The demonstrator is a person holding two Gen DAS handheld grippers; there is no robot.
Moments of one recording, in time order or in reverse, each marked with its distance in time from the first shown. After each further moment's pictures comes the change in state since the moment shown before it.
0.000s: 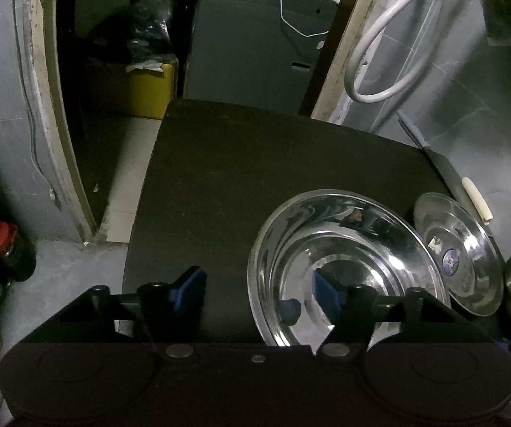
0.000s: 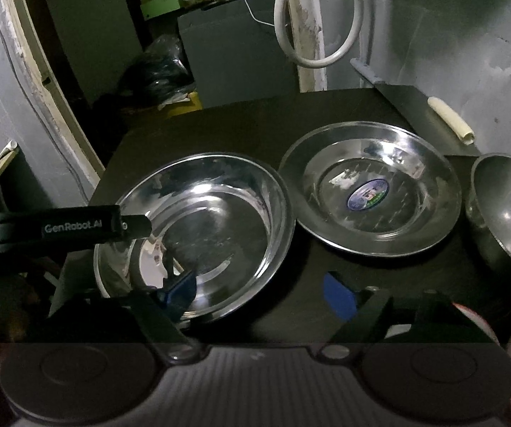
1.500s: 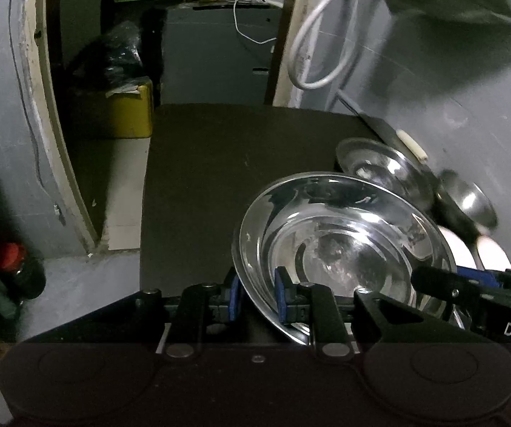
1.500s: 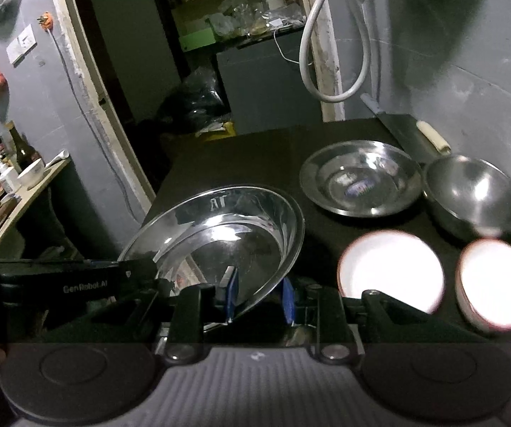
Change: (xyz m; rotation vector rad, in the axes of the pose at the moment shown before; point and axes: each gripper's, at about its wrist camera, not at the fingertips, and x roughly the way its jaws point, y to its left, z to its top) left arm -0.116 -0.021 -0.089 0.157 -0.030 -0.036; right arm -0.111 -0.003 -0.061 -0.034 -0.122 0.106
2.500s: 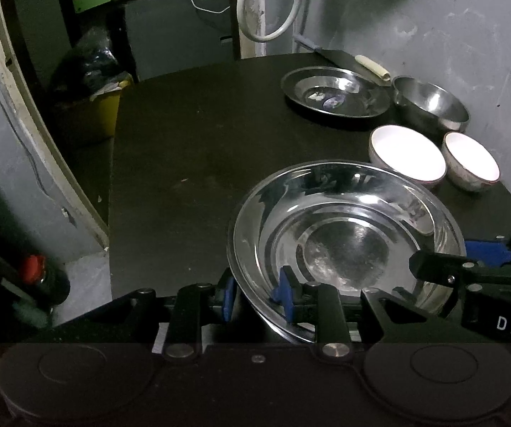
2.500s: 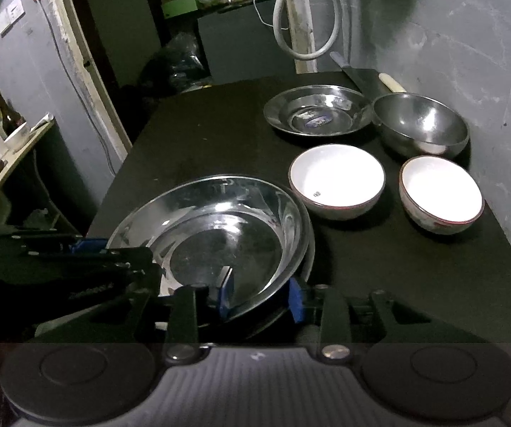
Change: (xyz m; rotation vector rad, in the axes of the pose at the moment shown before) left arm -0.012 -0.063 -0.046 0.193 0.115 0.066; right arm -0.038 -0.012 -0.053 -0.006 0.113 -0.080
